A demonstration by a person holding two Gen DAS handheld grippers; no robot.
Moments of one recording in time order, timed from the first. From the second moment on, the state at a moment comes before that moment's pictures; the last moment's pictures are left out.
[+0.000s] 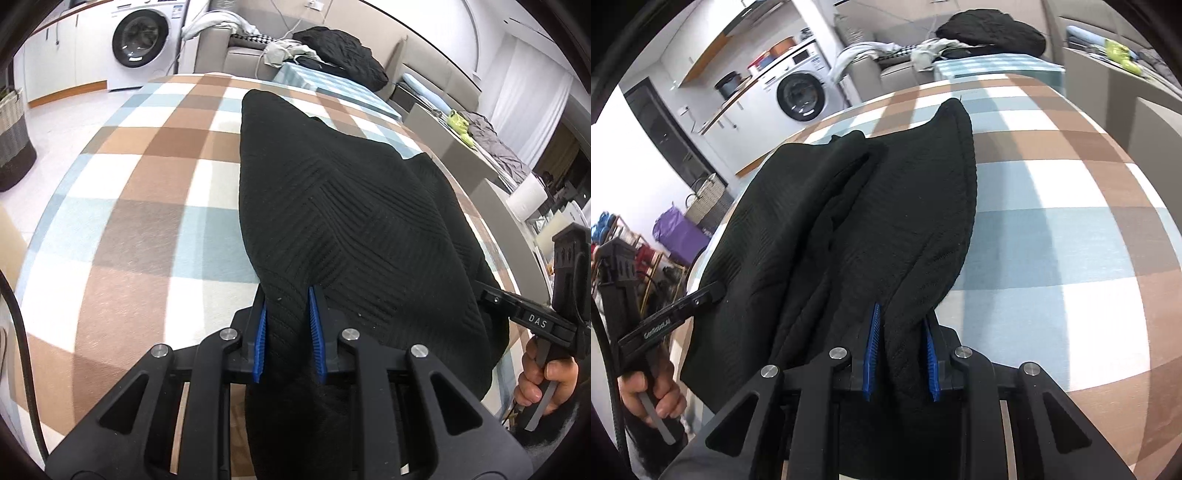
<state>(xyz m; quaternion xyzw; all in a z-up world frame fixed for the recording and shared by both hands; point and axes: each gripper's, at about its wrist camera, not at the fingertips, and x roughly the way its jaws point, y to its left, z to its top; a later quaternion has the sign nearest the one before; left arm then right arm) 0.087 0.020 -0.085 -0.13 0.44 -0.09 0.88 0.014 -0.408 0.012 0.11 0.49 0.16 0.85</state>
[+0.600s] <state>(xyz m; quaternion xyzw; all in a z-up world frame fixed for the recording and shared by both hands) 0.065 0.034 -0.066 -0.13 0.42 -0.09 0.89 0.043 -0.375 0.024 0.22 0.48 0.27 0.81</state>
